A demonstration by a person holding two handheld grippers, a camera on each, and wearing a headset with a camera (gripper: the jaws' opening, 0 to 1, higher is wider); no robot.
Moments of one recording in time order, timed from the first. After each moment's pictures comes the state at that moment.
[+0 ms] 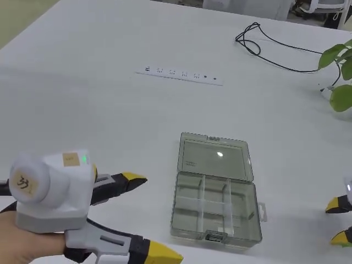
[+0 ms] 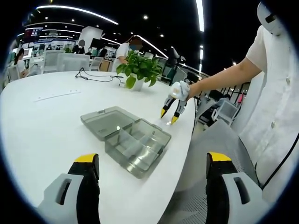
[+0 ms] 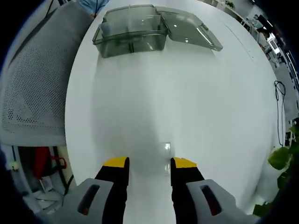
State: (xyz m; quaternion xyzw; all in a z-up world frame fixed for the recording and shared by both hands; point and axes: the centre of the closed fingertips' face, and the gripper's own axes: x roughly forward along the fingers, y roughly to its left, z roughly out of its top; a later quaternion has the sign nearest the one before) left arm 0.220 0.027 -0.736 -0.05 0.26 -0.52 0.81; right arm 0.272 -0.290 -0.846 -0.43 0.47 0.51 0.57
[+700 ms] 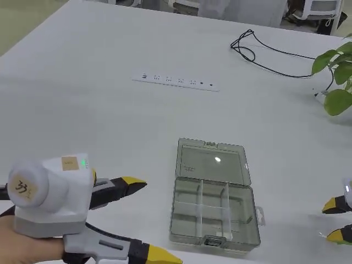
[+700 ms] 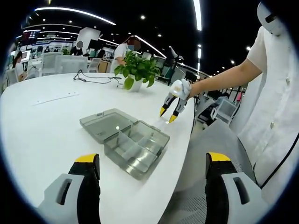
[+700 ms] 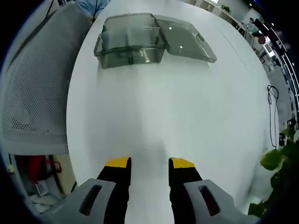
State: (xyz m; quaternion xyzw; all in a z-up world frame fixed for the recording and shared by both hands) left arm 0.221 0.027 -0.730 -0.04 0.25 -0.52 0.81; right arm 0.273 -0.274 -0.828 -0.44 0.44 0.50 0.60
